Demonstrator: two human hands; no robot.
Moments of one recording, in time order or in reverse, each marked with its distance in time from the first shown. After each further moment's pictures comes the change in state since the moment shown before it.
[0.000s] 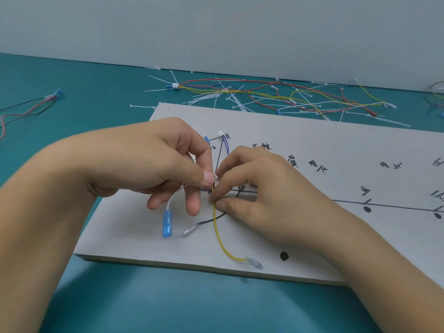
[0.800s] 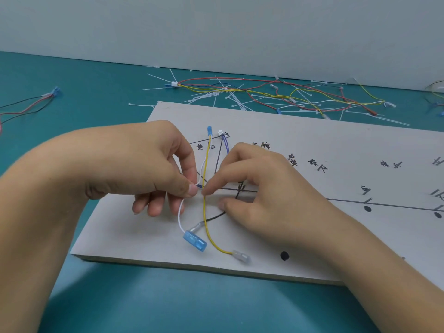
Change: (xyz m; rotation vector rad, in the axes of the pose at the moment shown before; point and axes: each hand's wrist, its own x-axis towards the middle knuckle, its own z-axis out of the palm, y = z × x) left_hand -0.002 -0.006 -0.001 0.112 0.127 -0.181; right_hand -0.001 -0.007 0.003 0.049 0.059 -0.011
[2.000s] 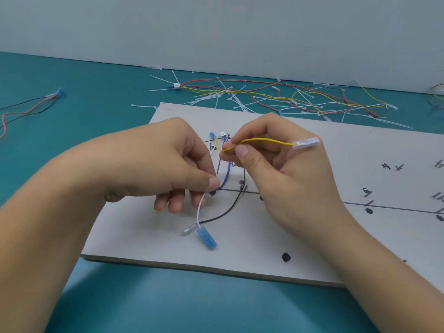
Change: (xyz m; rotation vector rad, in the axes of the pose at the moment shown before) left_hand 0.004 0.005 0.010 -0.039 0.035 0.130; right_hand 0.008 0.015 0.006 0.561 0.413 -0.101
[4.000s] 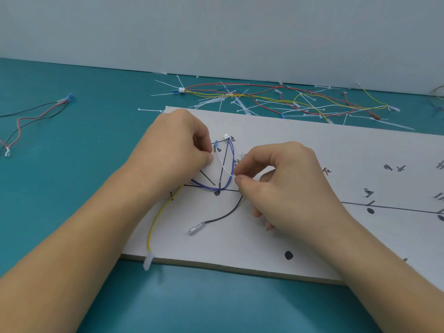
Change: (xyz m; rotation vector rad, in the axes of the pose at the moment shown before) left_hand 0.033 -0.005 0.016 0.296 0.658 -0.029; right_hand -0.006 -0.021 0.001 -0.435 -0.060 0.334
